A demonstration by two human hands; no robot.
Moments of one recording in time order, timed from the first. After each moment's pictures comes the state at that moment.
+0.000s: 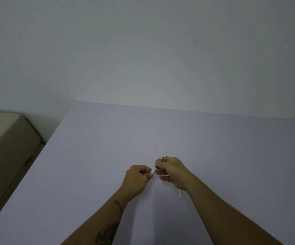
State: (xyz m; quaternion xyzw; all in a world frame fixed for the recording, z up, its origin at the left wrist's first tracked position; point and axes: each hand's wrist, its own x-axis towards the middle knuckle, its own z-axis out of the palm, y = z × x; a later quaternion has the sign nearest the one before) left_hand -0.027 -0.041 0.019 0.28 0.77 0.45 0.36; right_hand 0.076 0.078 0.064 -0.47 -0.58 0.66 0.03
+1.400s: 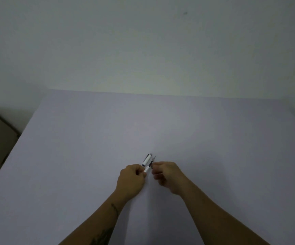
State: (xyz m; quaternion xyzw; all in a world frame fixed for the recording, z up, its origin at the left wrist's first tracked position) left_hand -0.013 -0.012 -0.006 0.29 0.82 0.35 0.35; right_hand 0.096 0.098 0.010 -0.55 -0.47 0.69 0.04
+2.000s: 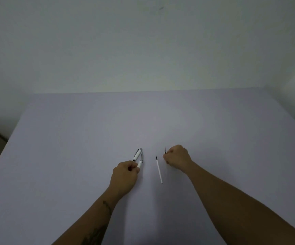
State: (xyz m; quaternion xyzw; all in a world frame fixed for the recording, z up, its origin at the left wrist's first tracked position) left_hand 0.002 -0.013 0.001 0.28 0.81 0.37 0.36; right_hand 0.140 0.154 0.010 -0.60 -0.70 0.40 0.00
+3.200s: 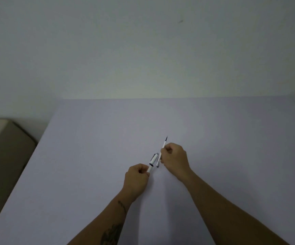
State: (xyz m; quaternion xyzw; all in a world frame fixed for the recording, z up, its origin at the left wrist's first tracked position) left_hand -0.005 -0.027 0.008 0.21 0.80 0.42 0.38; right_hand 0.086 0.098 0.035 -0.52 -0.70 0.45 0.19
